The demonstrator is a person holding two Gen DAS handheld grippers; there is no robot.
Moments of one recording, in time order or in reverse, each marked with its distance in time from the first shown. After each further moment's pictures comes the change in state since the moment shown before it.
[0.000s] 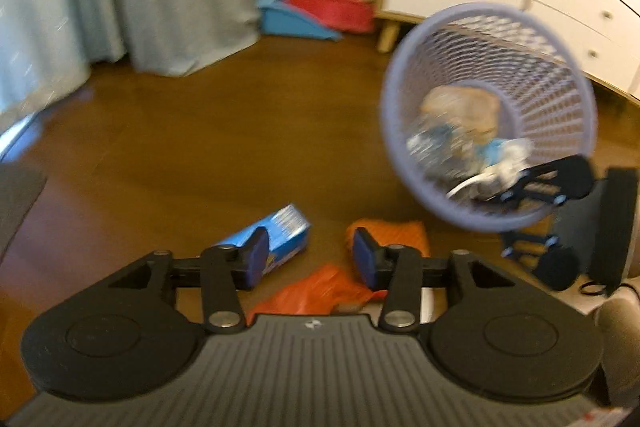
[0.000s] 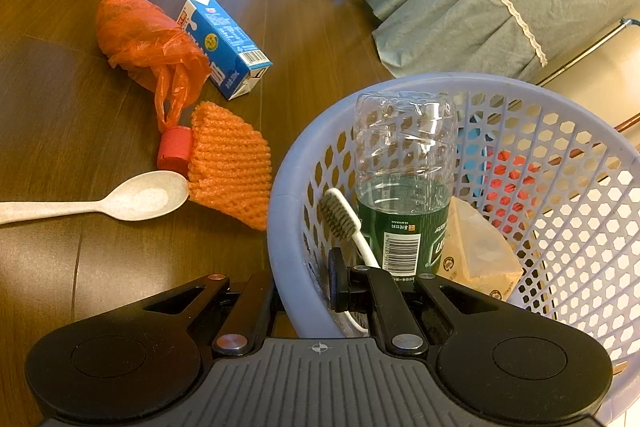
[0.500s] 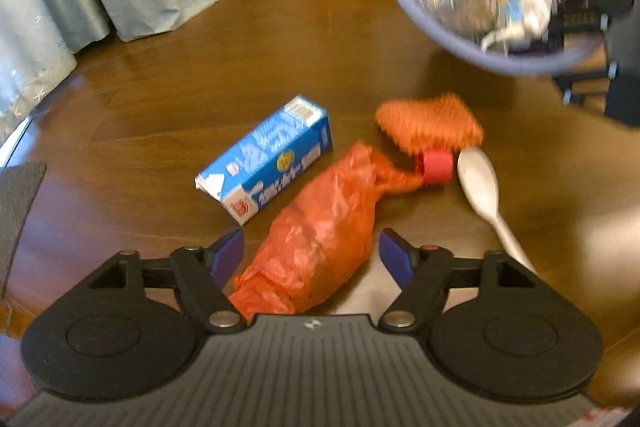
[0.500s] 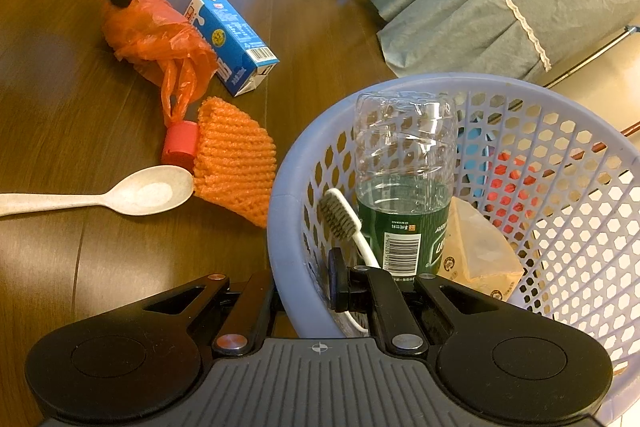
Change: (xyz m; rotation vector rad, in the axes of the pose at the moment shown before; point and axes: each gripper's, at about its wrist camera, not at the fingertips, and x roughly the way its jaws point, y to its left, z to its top) left arm 0.058 -0.004 -0.072 0.263 0.136 0.073; right arm -0.004 0.001 -0.003 -0.020 0.004 0.000
